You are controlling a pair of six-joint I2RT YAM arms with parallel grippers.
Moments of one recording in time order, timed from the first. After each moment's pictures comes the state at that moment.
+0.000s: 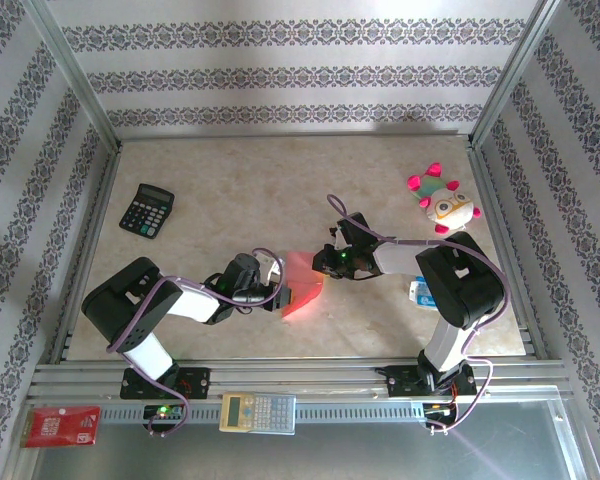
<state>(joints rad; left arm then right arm) -0.67 1.64 0.42 0.55 0.44 -0.60 0.50 1.75 0.79 -0.04 -0.50 0.78</state>
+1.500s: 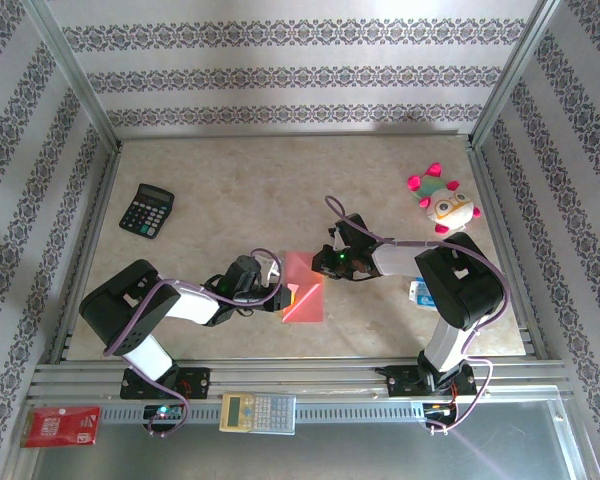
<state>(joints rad) -0.69 1.62 0.41 0.53 0.42 -0.69 0.52 1.75 0.78 -0.02 -0.47 0.79</state>
